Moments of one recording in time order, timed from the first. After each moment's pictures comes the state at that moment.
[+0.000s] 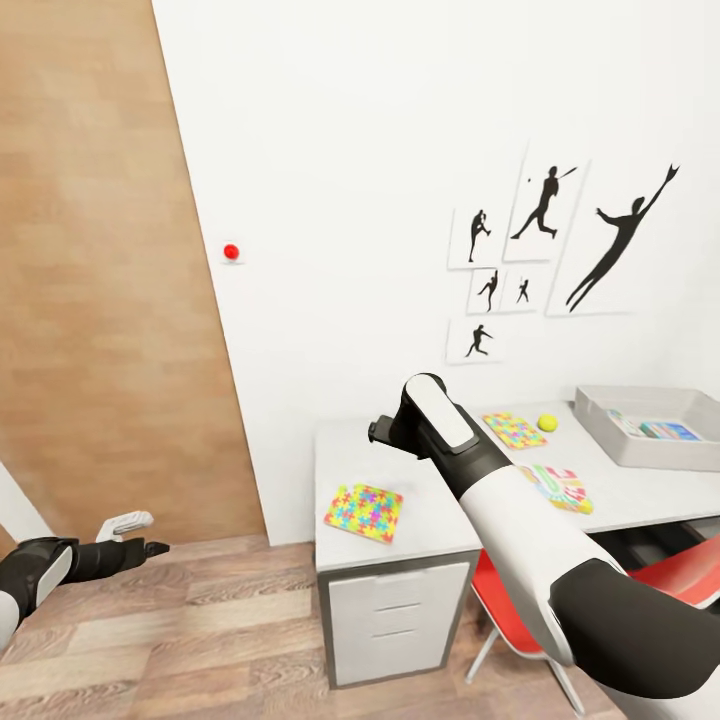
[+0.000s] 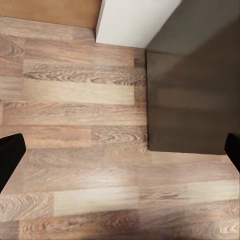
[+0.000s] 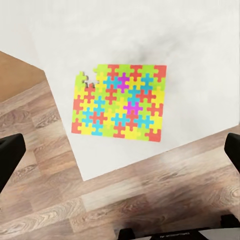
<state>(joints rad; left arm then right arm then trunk) -0.84 0.46 0.07 -0.22 0.09 0.44 -0.54 -1.10 0.17 0.38 -0.85 -1.39 0.82 -1.18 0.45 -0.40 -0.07</state>
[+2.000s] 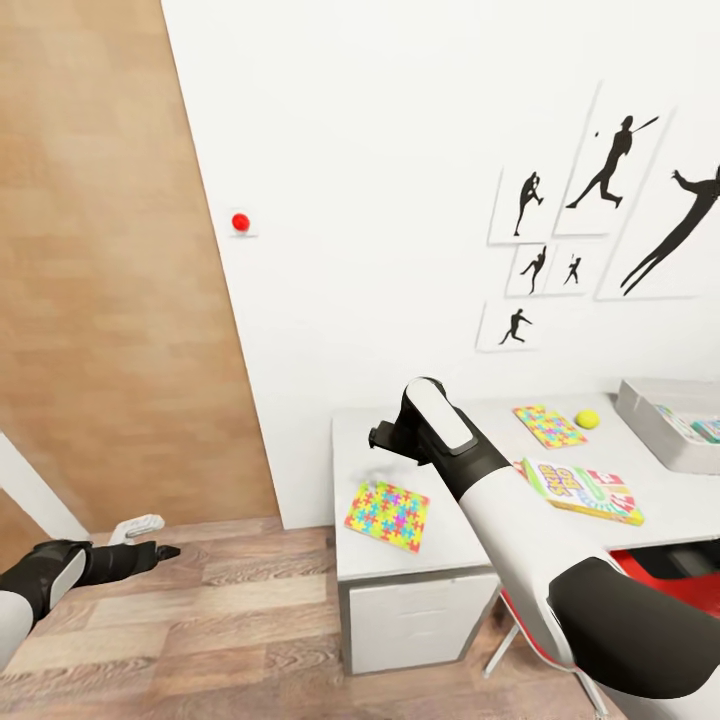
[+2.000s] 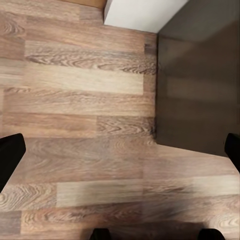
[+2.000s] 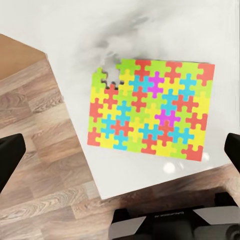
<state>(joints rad) -0.83 0.43 0.07 -0.22 0.09 0.44 -0.54 -1.10 0.17 0.38 -0.81 -1.39 0.82 -1.17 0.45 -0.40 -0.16</state>
